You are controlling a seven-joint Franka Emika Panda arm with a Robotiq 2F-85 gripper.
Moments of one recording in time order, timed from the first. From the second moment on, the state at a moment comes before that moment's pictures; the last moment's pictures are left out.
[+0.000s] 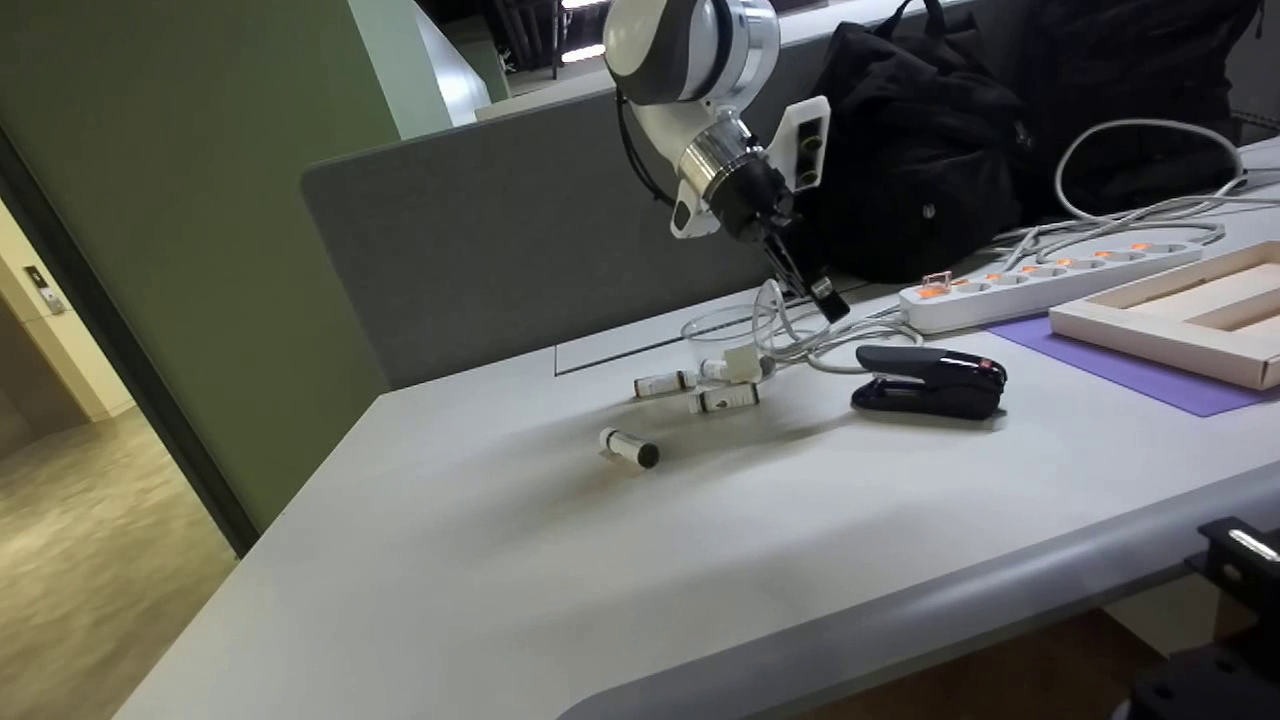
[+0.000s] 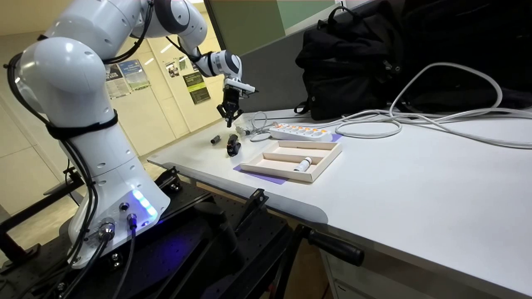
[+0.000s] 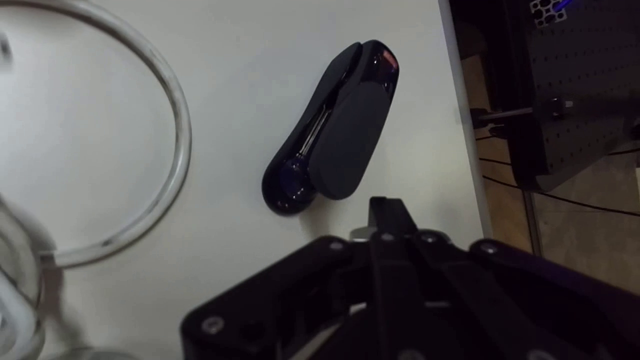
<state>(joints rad) 0.23 0.93 0.29 -1.28 -0.13 1.50 -0.87</state>
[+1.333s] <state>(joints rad) 0.21 1.04 0.27 -1.26 -0.11 1.41 -0.92</state>
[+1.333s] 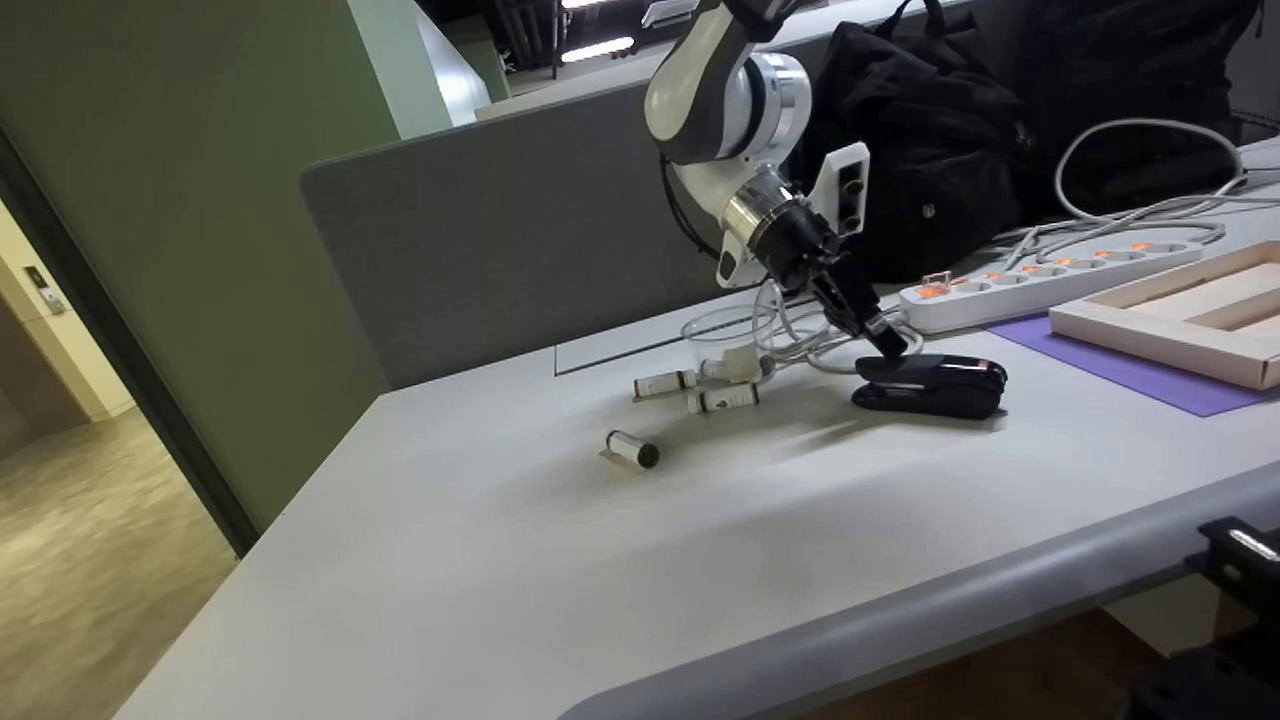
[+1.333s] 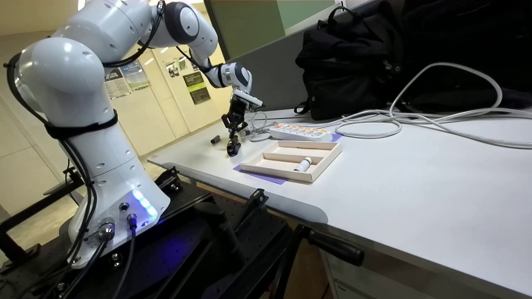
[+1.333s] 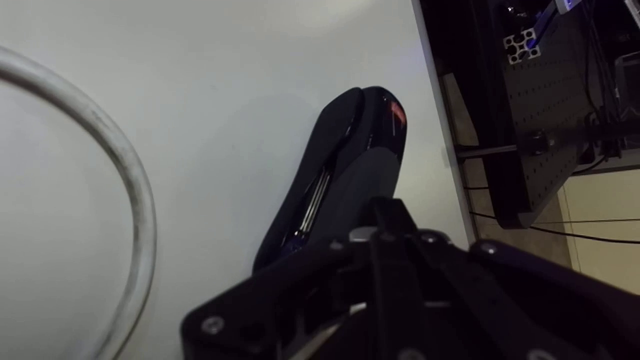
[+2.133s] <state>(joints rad) 0.21 1.16 0.26 -1.09 -0.09 1.30 -0.94</state>
